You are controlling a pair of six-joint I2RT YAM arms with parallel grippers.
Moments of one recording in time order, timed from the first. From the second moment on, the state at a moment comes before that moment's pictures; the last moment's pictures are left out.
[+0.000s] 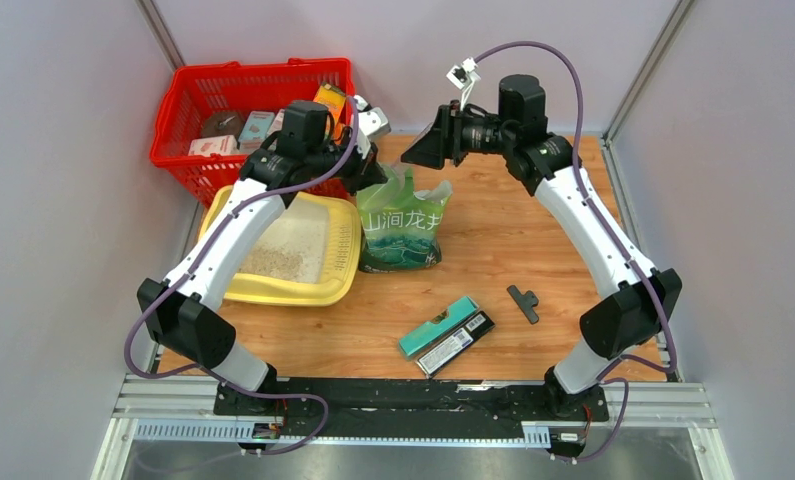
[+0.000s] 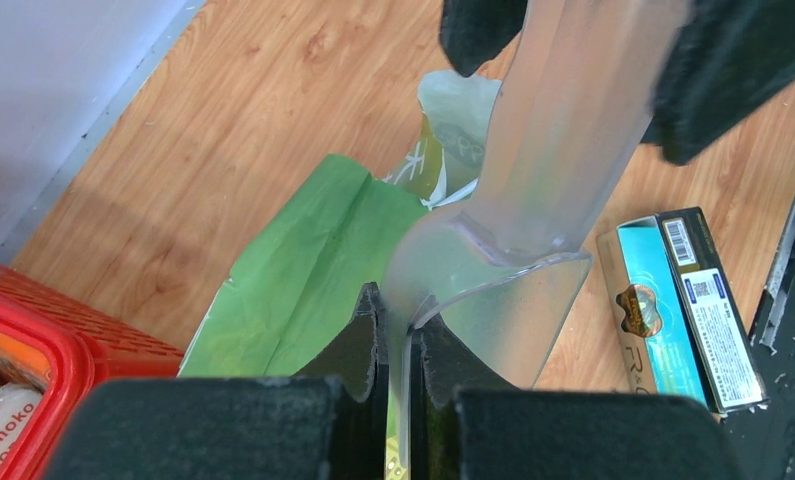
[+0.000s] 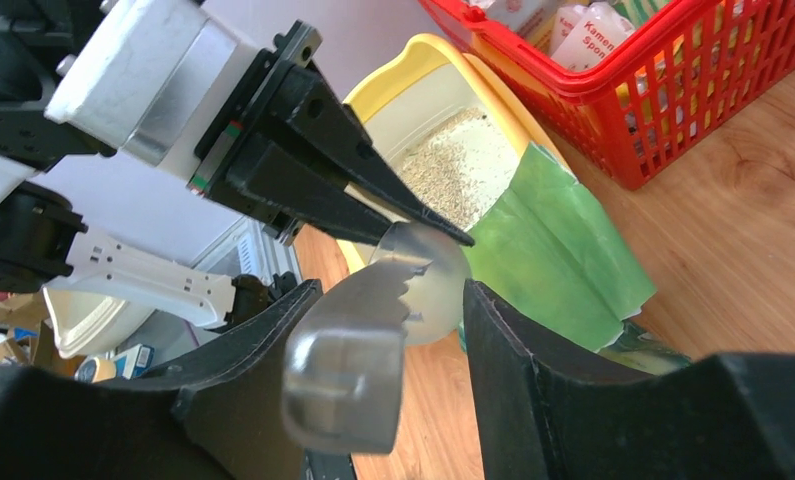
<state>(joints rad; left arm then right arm) -0.43 1.54 1.63 -0.63 0.60 0.34 0.41 1.63 1.76 -0.38 -0.86 0.37</state>
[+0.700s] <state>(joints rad) -0.43 1.57 1.68 -0.64 0.59 0.34 0.39 1.65 1.79 -0.34 -0.76 0.40</state>
